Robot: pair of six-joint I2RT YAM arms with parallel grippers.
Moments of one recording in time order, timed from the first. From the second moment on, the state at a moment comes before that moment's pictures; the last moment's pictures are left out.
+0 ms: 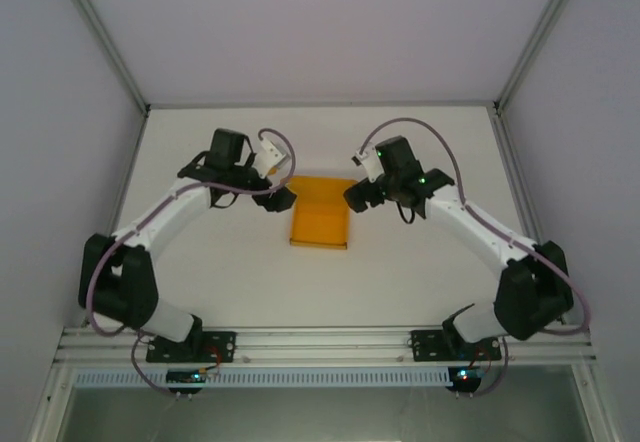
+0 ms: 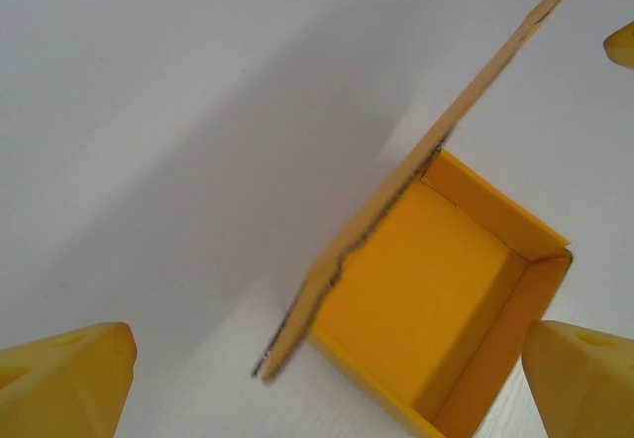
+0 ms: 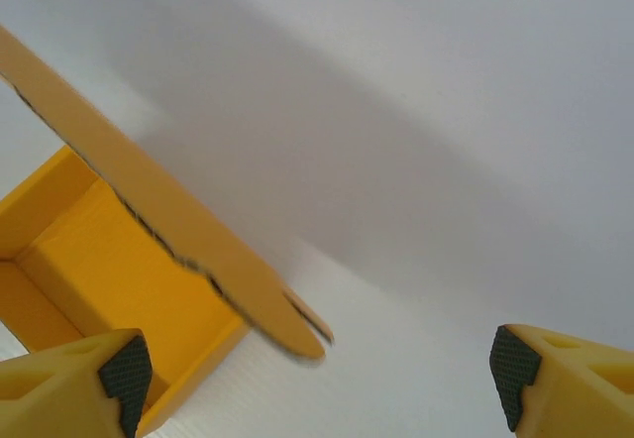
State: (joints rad) left arm -0.37 1.51 1.14 -0.48 0.53 0.37; right arm 0.50 1.45 1.14 -0.53 -0.10 -0.15
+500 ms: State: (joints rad) left arm -0.40 1.74 1.33 -0.63 0.51 0.46; right arm 0.42 1.69 1.29 -0.63 -0.27 -0.30
